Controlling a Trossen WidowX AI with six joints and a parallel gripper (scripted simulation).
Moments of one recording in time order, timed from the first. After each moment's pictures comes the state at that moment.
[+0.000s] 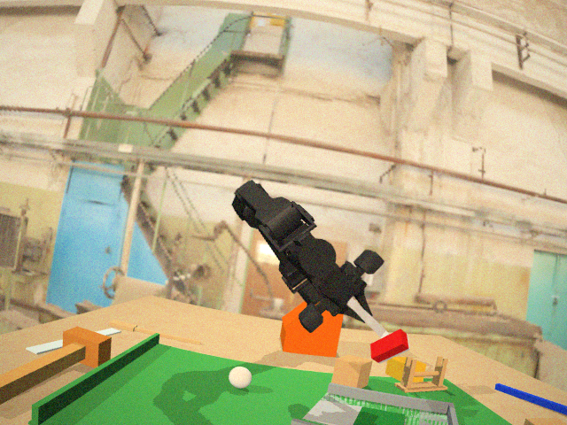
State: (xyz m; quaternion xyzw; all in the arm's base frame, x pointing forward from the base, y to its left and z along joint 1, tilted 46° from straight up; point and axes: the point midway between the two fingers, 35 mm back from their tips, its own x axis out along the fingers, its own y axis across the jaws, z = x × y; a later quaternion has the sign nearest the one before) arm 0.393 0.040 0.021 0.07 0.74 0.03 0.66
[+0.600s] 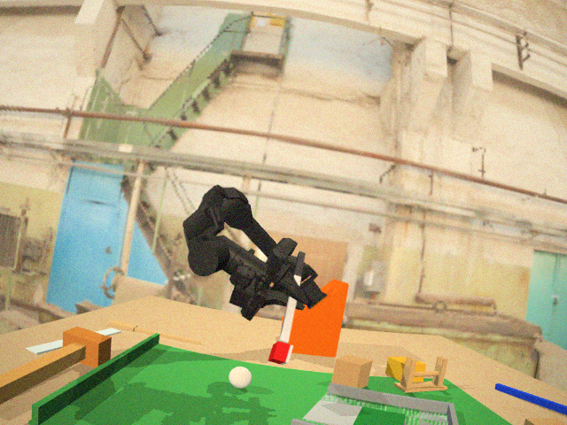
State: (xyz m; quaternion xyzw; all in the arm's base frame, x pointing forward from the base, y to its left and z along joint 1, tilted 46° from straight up) arm 0.383 -0.047 0.118 0.37 0.64 -0.10 0.66
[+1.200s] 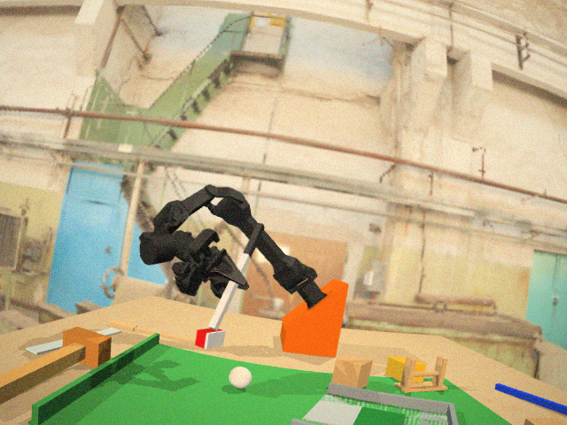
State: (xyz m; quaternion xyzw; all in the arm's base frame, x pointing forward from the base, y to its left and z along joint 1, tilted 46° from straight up) arm 0.341 -0.113 0.207 0.60 0.49 -0.18 0.60
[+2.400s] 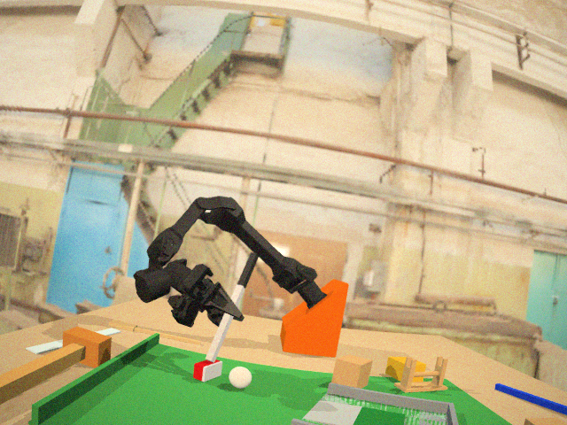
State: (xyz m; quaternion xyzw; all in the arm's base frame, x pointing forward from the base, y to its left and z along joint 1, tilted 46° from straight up) arm 0.338 -0.161 0.164 0.62 0.49 -0.19 0.59
